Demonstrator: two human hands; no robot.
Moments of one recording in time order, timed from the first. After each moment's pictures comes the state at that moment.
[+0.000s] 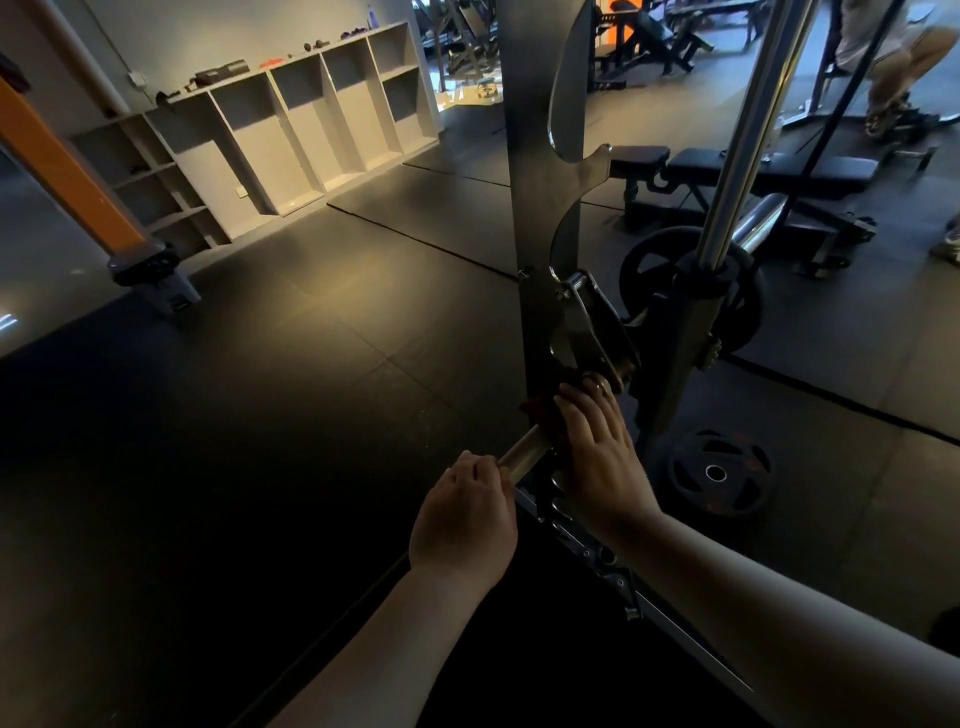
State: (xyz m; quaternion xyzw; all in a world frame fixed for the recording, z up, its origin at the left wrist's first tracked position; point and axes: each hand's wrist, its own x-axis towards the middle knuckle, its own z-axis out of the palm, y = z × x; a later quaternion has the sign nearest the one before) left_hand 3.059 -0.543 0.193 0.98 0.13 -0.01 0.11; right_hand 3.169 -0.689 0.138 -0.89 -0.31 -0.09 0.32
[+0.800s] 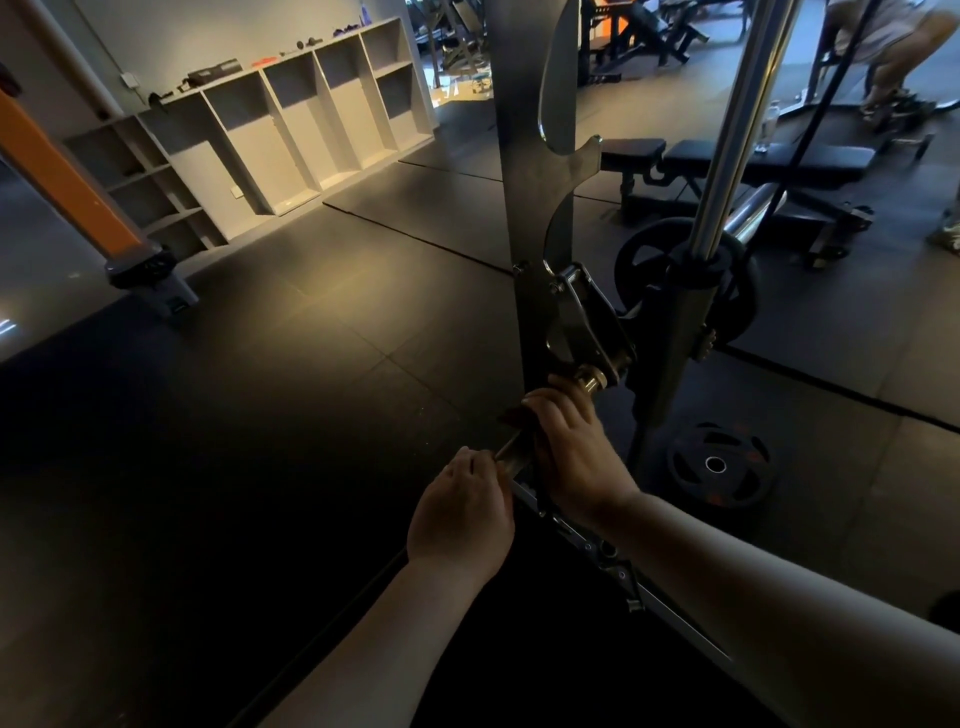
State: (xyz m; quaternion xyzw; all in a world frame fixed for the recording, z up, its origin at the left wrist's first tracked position) left_hand 3.059 -0.546 0.198 0.98 0.15 -0.01 0.13; right_hand 3.174 -0.675 0.146 -0.86 -0.36 -0.05 0.36
